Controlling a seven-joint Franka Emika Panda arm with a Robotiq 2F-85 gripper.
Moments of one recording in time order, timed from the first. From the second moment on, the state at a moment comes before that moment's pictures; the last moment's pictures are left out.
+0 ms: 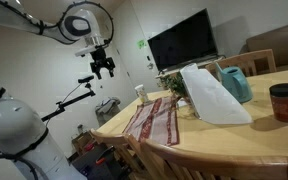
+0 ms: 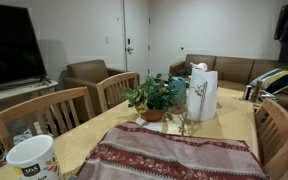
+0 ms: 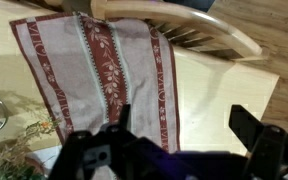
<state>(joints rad) 0.24 -0.36 0.14 -2.33 0.20 1.89 -0.27</state>
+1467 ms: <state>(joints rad) 0.26 0.17 0.25 -2.12 -0.26 2.22 0.02</state>
